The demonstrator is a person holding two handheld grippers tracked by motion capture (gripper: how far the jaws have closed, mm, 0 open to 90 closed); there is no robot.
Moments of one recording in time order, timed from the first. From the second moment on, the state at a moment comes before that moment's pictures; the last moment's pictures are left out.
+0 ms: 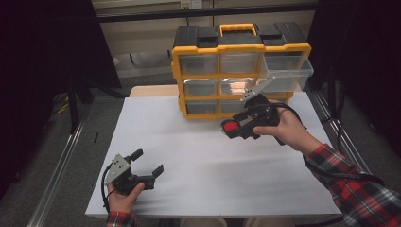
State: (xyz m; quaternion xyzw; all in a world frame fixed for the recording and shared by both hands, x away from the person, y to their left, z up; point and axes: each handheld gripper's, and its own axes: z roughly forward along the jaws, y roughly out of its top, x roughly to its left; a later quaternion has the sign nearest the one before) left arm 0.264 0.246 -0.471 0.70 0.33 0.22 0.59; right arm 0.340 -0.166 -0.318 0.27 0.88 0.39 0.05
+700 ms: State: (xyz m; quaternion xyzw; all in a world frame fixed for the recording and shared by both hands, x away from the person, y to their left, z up) left arm 0.264 0.246 -0.471 0.70 0.33 0.22 0.59; right arm 0.346 -0.172 -0.302 0.27 0.88 0.39 0.04
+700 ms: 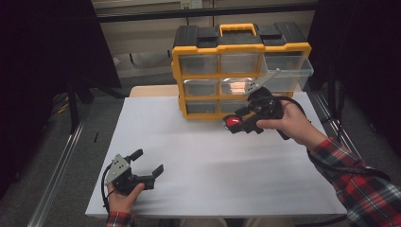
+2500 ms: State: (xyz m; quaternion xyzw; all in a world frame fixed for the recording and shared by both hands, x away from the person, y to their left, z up) left arm 0.263 0.245 -0.471 0.70 0.33 0.22 0.60; right arm 0.363 -0.185 -0.239 0.28 0.88 0.37 0.06
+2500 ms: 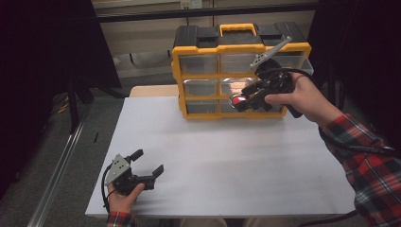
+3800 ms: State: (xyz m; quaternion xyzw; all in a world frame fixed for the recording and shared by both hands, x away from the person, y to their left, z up) left arm 0.263 0.245 -0.471 0.70 0.34 0.22 0.59; right arm 0.376 -0.200 -0.206 0.29 0.88 0.36 0.08
